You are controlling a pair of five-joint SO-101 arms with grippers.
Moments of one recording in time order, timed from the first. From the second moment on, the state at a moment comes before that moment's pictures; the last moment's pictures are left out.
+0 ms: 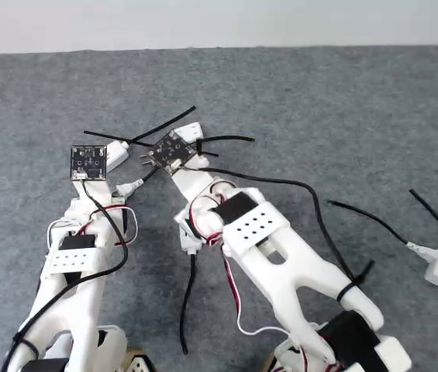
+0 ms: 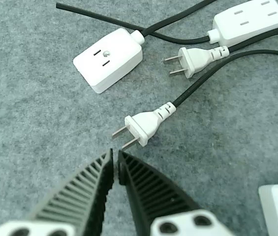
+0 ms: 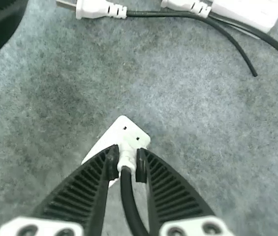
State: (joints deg) left arm -8.5 -28.0 69.3 21.3 0.8; right arm -37.9 -11.6 31.3 49.1 9.8
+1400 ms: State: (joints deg) left arm -9.7 -28.0 69.3 21.3 0.8; right arm -38.3 4.3 22.9 50.7 13.3
